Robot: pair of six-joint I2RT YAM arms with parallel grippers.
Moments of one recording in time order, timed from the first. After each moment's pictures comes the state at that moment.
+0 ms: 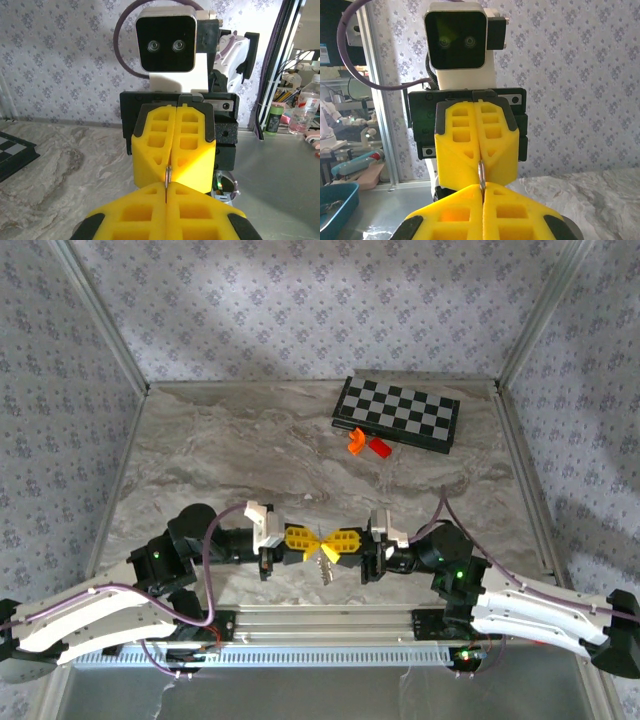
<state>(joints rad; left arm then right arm) -1.15 0.69 0.75 -0.09 0.37 -0.03 1.14 0.69 0.46 0.48 -0.36 0.13</state>
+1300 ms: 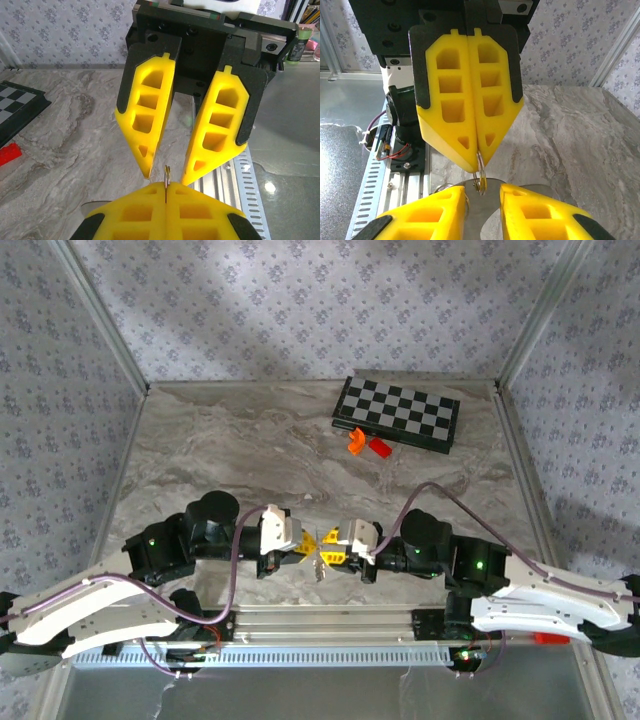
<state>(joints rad) -1.15 0.80 0.94 -0.50 0.32 0.16 1.28 0.77 0.82 -0.30 -0.07 -0.20</state>
